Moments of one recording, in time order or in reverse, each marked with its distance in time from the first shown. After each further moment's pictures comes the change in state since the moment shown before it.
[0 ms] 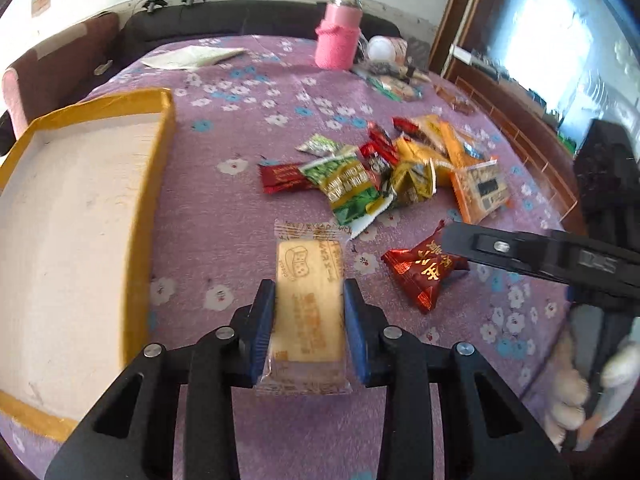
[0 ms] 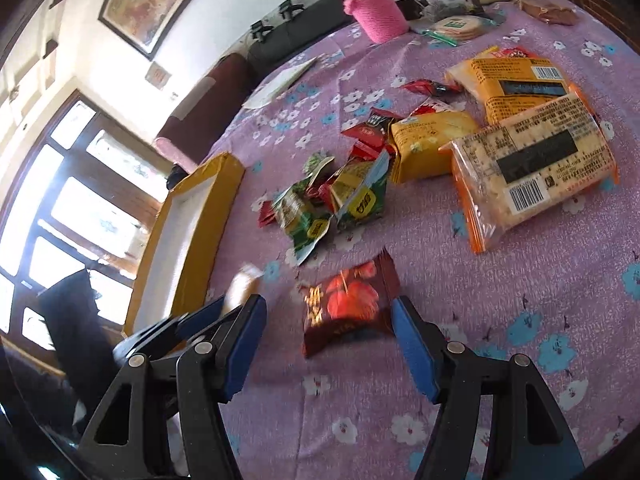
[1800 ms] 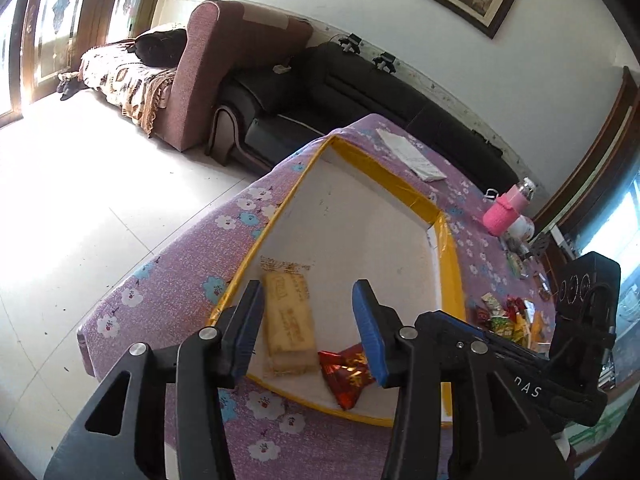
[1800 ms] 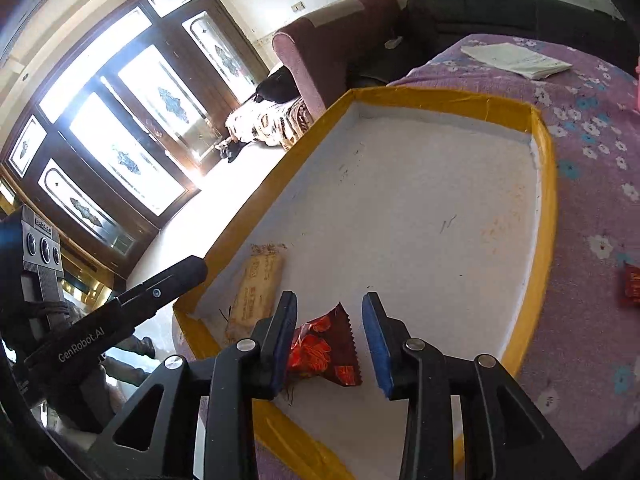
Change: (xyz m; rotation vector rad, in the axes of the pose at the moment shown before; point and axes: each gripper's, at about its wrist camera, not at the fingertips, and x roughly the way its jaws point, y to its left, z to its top) left arm -0.131 0.229 -0.040 -0.551 -0.266 0.183; right arm 0.122 0.260 -0.035 -0.486 0.144 0.202
